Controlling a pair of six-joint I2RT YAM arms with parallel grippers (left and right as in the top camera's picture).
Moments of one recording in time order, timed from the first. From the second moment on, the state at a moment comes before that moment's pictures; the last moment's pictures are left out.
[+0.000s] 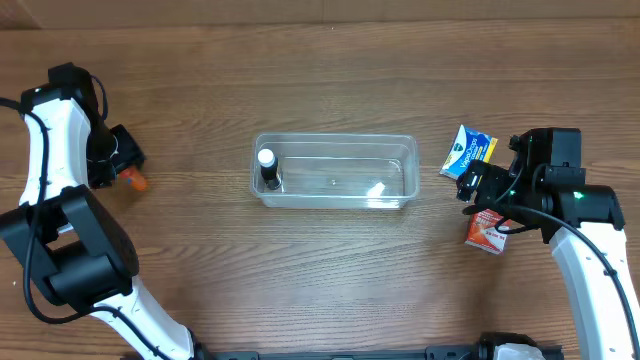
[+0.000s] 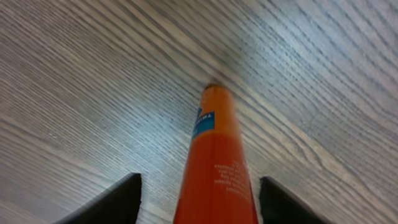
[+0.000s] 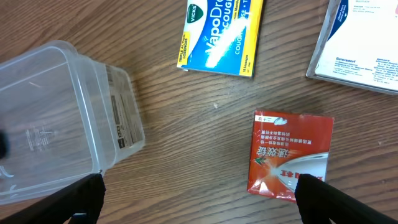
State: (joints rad) left arm 0.37 2.03 1.69 -1.21 -0.09 -0.31; right arm -0.08 1.22 1.00 -0.93 -0.15 0.31
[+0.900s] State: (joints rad) left arm -0.33 1.58 1.64 -1.31 -0.02 -0.34; right arm -0.08 1.22 1.00 -0.93 -0.15 0.31
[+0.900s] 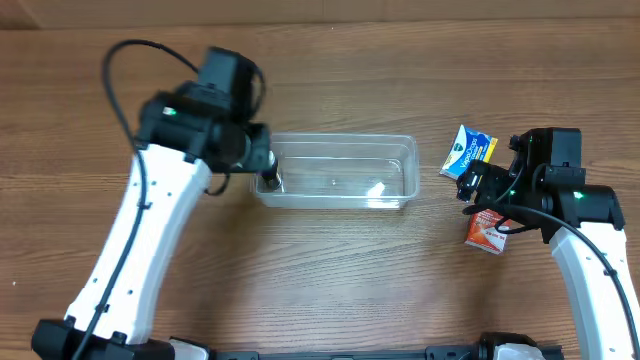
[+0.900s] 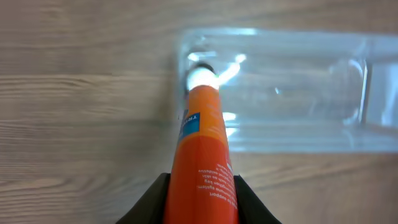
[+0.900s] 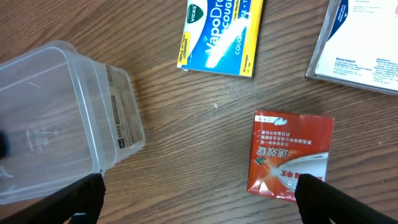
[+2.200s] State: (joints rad) left arm -0.36 1.73 1.77 -1.25 -0.01 -0.33; right arm -0.08 1.25 1.00 -0.89 -0.15 0.31
